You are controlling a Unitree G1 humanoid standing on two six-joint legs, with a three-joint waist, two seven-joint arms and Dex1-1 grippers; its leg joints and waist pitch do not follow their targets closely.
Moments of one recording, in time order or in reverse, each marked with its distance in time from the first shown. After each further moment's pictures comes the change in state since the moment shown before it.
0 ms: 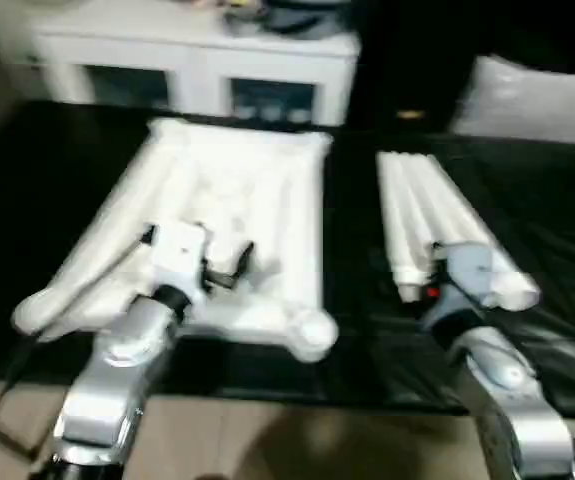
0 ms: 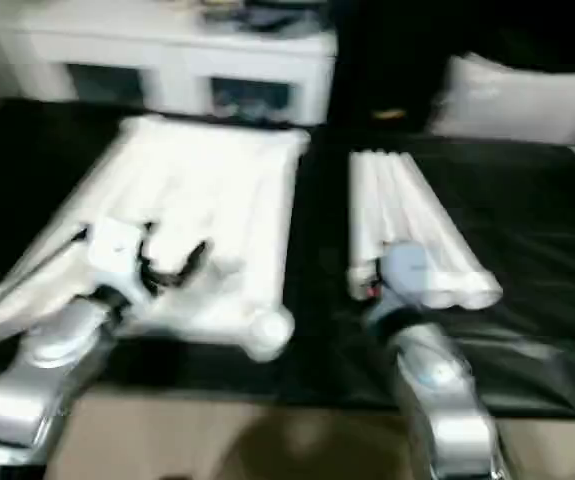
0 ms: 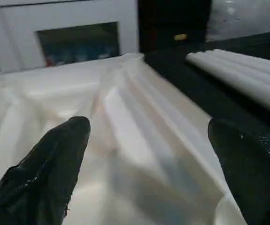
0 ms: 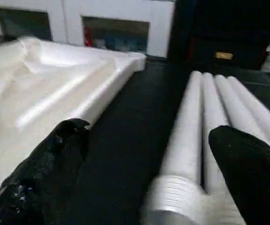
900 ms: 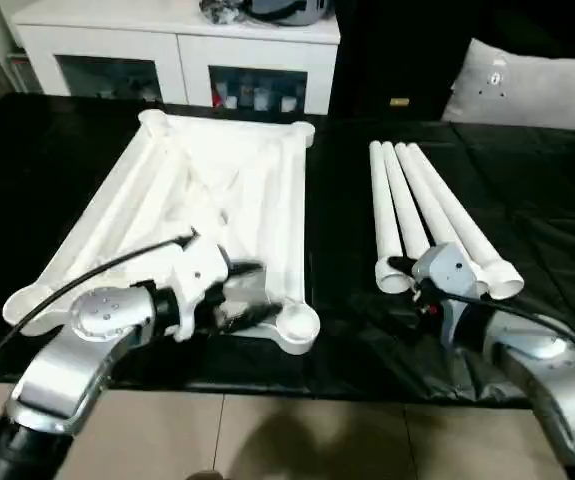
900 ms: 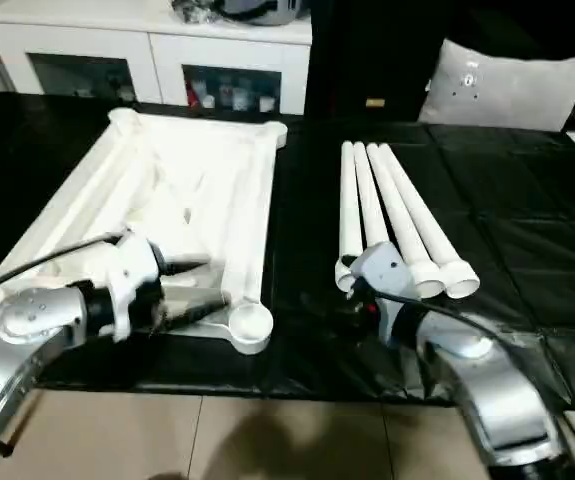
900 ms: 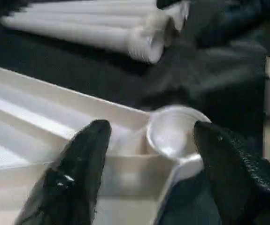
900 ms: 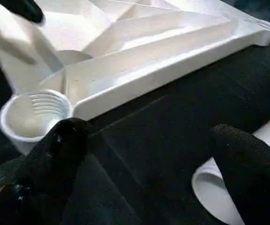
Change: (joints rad) left arm -0.140 0.366 -0.171 0.164 -0.128 -0.077 -0.748; right arm -0.094 -0.347 0.091 0.061 0.091 0.047 0.522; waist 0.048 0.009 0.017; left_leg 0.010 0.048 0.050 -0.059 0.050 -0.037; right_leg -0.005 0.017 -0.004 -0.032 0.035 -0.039
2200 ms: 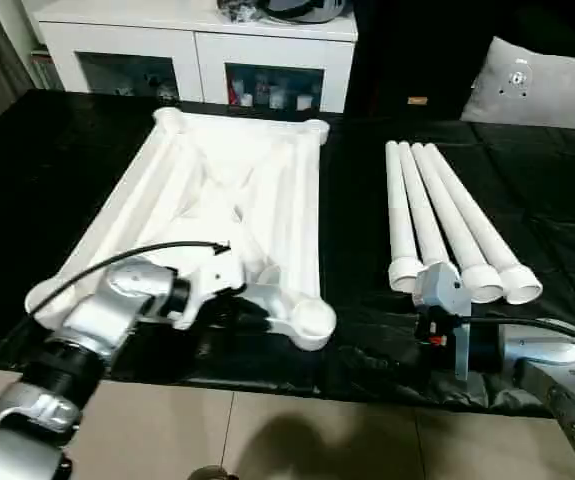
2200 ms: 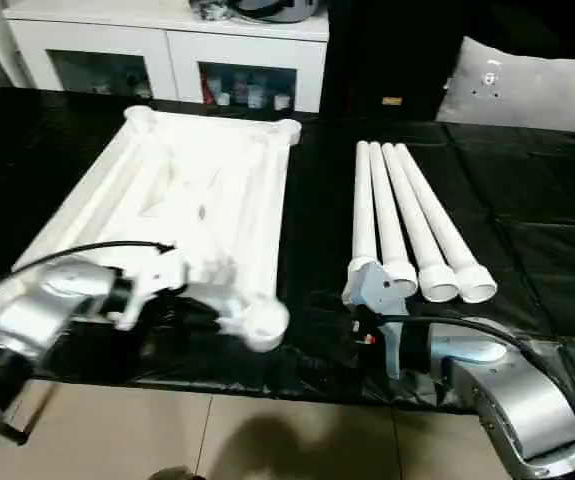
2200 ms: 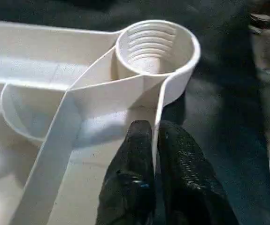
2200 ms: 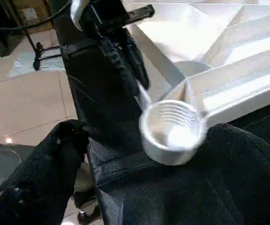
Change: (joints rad) left arm -0.282 -0.122 -0.132 0.562 0.149 -0.231 -0.205; right arm 0.024 -0.078 0.030 -0.106 0.158 0.110 0.185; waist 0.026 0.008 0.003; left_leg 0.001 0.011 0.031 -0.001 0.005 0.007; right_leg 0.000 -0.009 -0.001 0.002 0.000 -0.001
